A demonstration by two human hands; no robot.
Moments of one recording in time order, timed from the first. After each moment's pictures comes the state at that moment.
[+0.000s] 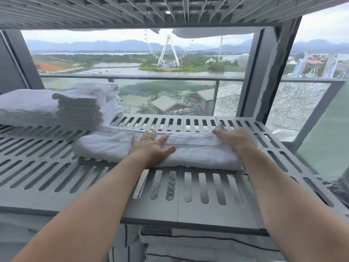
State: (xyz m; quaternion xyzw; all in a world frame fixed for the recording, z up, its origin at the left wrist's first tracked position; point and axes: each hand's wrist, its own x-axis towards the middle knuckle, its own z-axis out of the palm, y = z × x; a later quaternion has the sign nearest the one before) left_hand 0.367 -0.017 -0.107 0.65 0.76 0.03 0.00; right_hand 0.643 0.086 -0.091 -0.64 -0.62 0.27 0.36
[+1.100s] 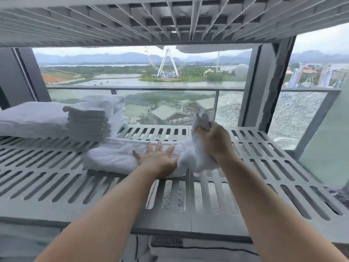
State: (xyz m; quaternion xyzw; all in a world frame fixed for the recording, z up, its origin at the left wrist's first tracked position) left_hand 0.377 -0.023 -0.098 0.61 0.79 0.01 0.03; right_hand 0.562 0.023 -0.046 -0.51 -0.71 0.18 0.45
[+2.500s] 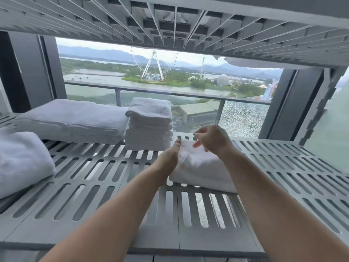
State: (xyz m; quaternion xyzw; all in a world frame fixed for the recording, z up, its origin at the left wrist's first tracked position) left_hand 0.141 -0.078 -0.063 0.41 0.55 0.51 0.52; right_hand 0.282 -0.010 -0.015 -0.56 -0.75 0.19 0.31
